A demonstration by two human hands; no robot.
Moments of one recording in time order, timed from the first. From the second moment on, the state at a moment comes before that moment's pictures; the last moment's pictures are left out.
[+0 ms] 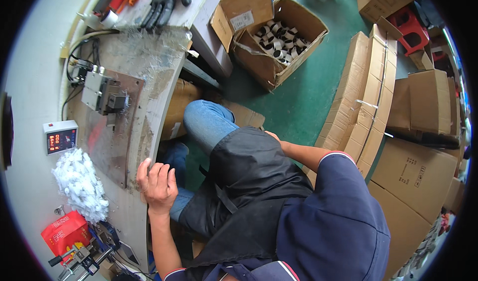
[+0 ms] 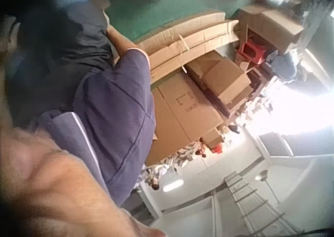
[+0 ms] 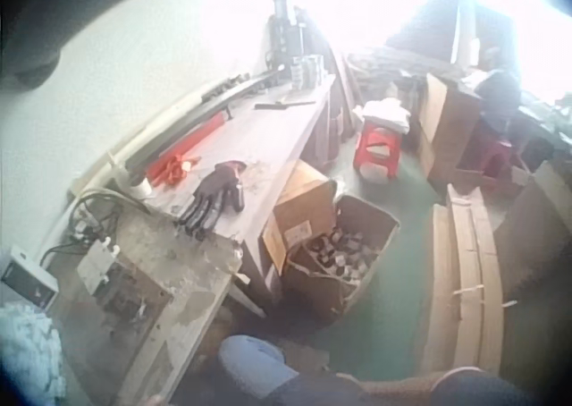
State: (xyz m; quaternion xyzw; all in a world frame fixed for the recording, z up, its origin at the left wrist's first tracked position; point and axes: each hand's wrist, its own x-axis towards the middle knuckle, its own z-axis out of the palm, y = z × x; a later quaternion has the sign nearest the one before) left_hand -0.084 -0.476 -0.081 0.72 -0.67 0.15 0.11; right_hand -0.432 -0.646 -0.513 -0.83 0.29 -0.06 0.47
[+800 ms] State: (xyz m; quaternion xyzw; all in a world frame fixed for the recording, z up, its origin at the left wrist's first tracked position) left_hand -0.067 -0.450 -0.086 0.71 -0.64 0.13 0.25; right_hand -0.453 -0.644 -0.433 -0.64 0.46 0.05 0.62
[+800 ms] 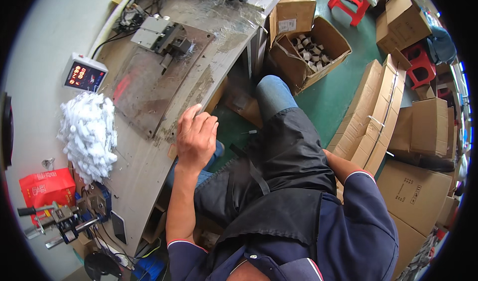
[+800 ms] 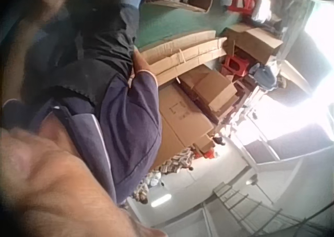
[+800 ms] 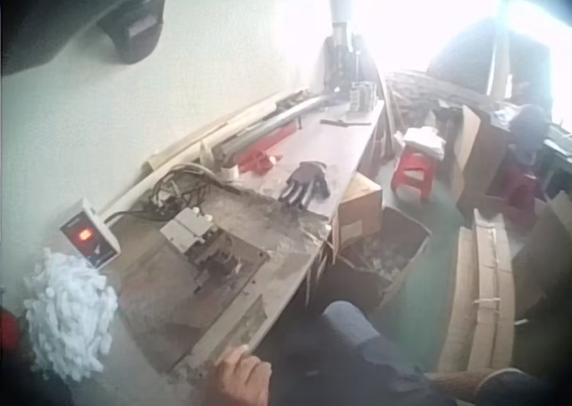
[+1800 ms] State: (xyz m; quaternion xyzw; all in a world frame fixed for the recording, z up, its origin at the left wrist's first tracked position) left_hand -0.191 -0.471 -0.647 0.77 -0.02 -0.61 0.21; right_hand -0.493 -0.710 -0.233 -0.25 0.71 -0.15 0.64
